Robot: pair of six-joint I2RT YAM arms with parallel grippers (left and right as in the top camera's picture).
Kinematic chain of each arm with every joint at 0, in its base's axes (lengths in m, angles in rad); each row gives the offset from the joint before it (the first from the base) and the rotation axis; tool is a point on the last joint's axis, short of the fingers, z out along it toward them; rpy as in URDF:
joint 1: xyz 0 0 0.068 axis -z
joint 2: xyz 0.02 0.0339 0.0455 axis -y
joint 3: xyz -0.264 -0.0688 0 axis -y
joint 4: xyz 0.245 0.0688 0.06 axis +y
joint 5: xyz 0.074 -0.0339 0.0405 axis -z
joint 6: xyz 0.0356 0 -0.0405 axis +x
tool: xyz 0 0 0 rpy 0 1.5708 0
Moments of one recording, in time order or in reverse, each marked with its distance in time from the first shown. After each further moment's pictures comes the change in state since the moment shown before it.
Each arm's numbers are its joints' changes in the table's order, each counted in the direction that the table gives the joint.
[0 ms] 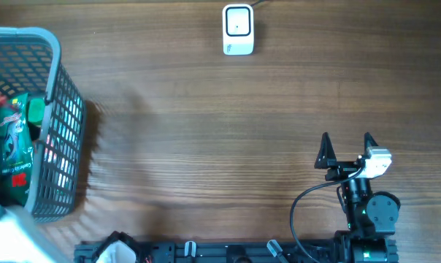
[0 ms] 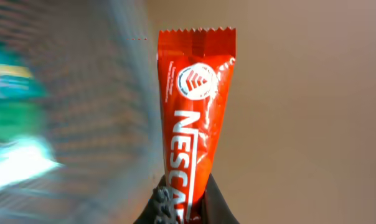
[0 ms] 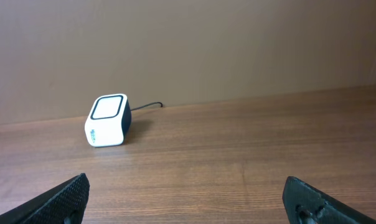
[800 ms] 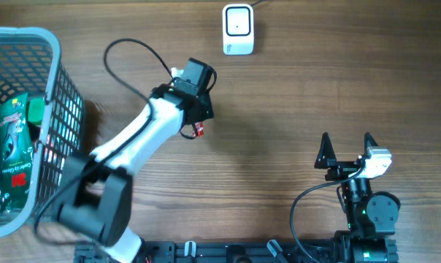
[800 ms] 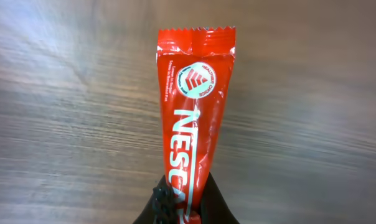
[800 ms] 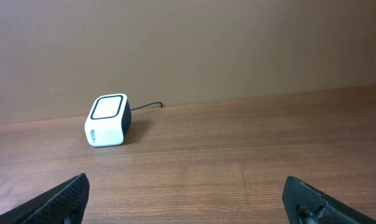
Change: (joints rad) left arm 1.240 -0.767 -0.118 0.039 -0.617 0.355; right arm 0.000 0.000 0.000 0.000 0.000 0.000
